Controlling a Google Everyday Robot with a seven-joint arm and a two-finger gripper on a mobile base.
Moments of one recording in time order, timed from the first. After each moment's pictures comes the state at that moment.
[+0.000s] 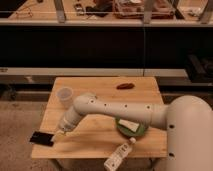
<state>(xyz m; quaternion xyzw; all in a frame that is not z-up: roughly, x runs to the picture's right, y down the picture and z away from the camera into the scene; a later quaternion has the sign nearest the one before) -0.251 0.220 0.725 0.31 -0.46 -0.81 0.17</state>
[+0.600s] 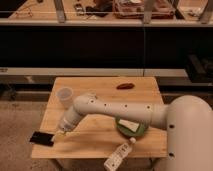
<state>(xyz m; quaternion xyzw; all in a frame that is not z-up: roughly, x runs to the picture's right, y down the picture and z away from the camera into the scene) -0.251 0.219 0.726 0.31 -0.45 -0.82 0.17</state>
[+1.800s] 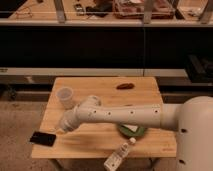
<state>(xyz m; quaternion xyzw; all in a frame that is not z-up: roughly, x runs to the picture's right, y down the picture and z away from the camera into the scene) -0.248 0.196 0.735 0.37 -0.30 -0.87 0.14</state>
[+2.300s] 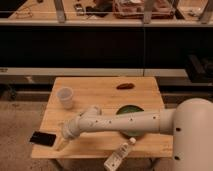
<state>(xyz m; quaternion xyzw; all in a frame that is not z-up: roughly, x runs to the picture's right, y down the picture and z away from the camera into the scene) -0.251 0.242 0.758 0.38 -0.31 -0.86 0.12</state>
